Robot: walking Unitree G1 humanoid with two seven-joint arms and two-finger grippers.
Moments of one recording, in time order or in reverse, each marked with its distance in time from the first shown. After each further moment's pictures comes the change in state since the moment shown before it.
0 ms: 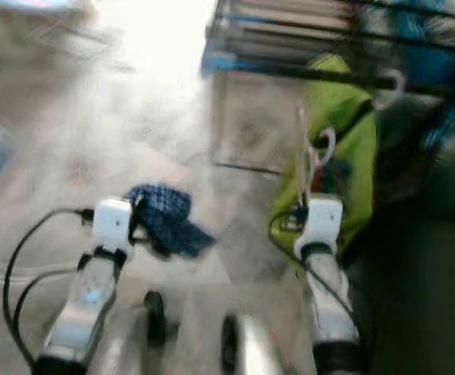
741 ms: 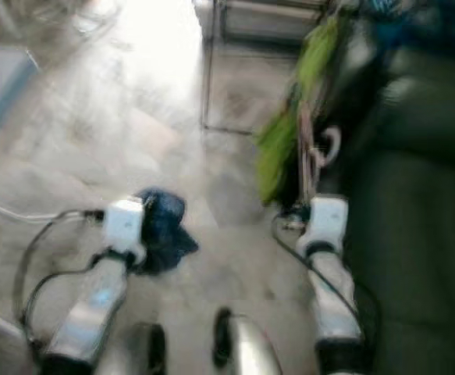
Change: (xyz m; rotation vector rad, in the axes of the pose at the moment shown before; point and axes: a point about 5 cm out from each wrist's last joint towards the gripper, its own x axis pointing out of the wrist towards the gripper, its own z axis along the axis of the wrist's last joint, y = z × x) left arm 0.003 -0.007 0.000 0.004 -0.004 -0.018; right arm -0.002 -0.007 -0.006 -0.009 0.024 -0.016
